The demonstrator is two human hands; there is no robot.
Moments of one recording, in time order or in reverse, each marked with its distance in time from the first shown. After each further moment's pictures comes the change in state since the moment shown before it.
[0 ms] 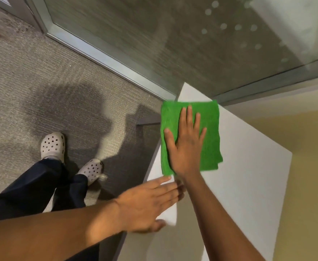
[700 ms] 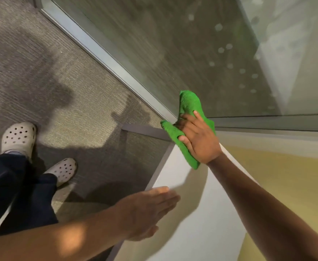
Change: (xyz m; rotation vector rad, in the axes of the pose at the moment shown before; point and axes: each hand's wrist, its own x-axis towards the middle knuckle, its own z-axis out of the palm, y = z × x) left_hand 0.018 -0.035 -0.004 0.007 0.188 -0.048; right_hand 0.143 0.025 -0.060 -0.336 -0.177 -0.889
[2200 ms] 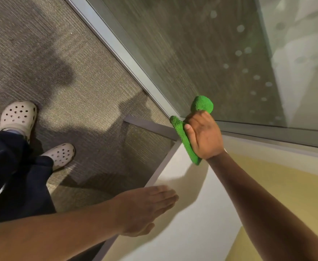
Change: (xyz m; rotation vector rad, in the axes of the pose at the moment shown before) left_hand -0.002 0.005 0.007 -0.096 0.095 -0.053; right_hand 0.027 0.001 0.001 0.068 0.057 0.017
